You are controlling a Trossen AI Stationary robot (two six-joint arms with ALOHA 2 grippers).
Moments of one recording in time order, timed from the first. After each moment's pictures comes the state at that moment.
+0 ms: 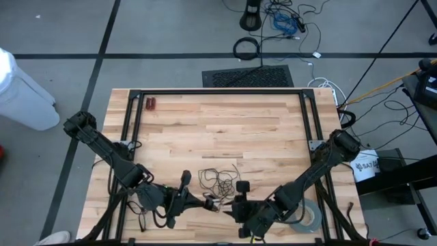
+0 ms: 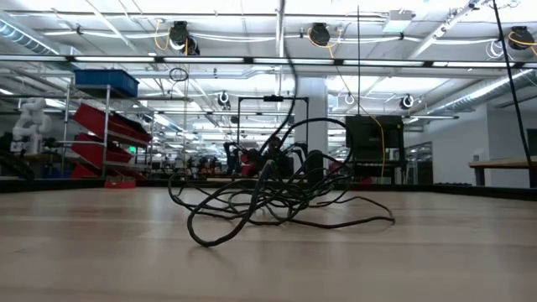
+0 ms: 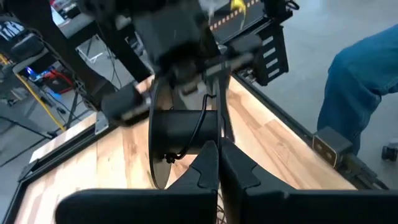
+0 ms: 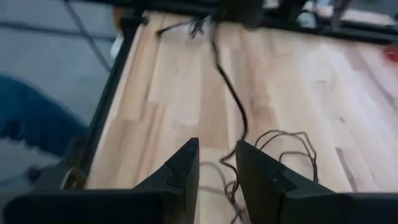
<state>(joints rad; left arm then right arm) -0.70 1.42 1.10 -0.05 -0.44 0.28 0.69 1.83 1.38 -0.24 0.62 0.35</state>
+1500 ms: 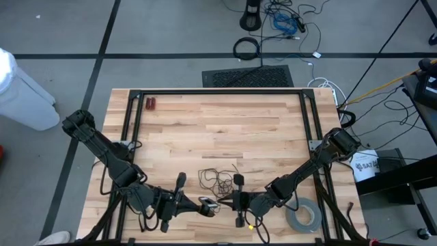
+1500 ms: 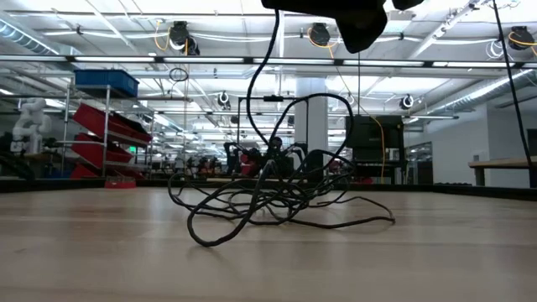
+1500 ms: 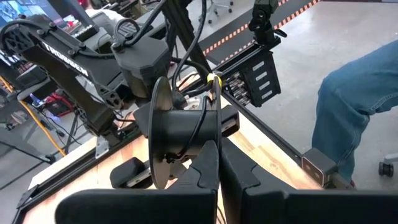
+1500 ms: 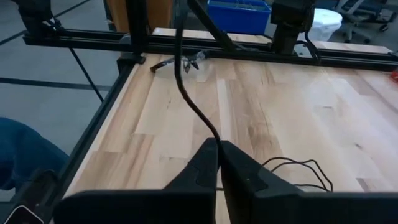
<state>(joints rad) -0.74 1.39 1.10 -0.01 -0.44 0.32 0.60 1.84 1.04 0.41 0.57 0.19</state>
